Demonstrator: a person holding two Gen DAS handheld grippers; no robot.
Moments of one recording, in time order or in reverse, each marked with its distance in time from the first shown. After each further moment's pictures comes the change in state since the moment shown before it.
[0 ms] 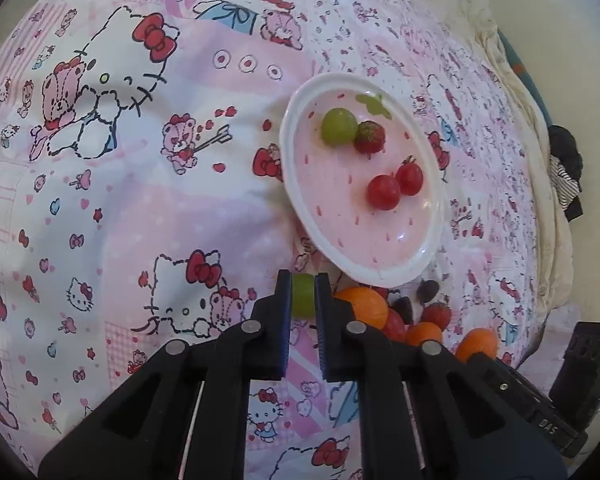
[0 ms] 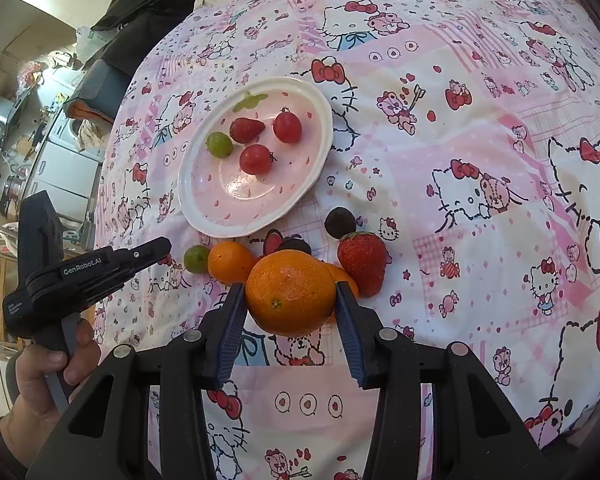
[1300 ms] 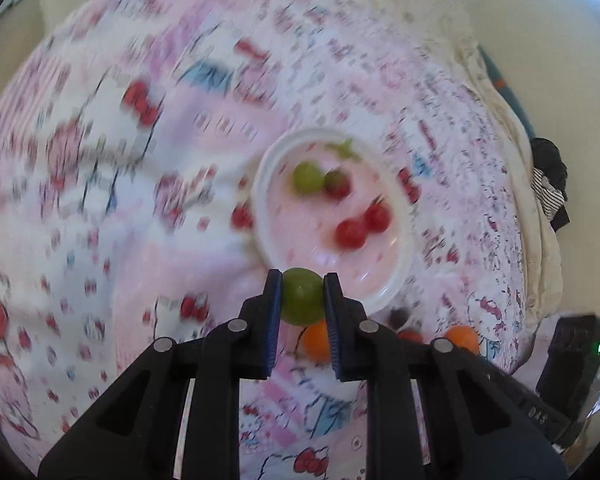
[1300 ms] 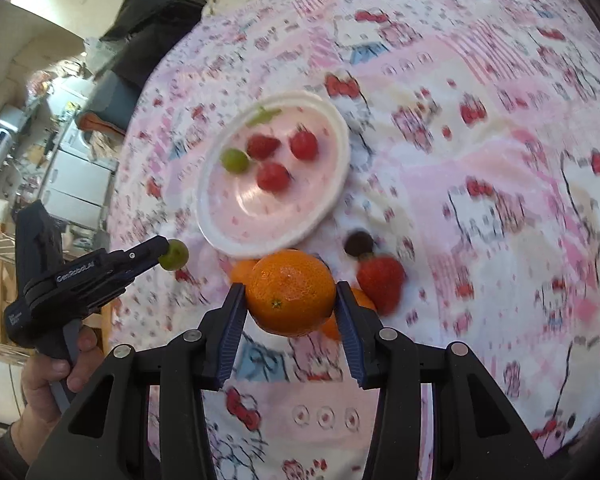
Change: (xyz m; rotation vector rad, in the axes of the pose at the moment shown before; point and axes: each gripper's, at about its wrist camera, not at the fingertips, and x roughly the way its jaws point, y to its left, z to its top) left arm -0.036 -0.024 0.021 0.064 -0.110 -0.034; right arm -0.005 0.007 0.025 0.001 -0.044 0.064
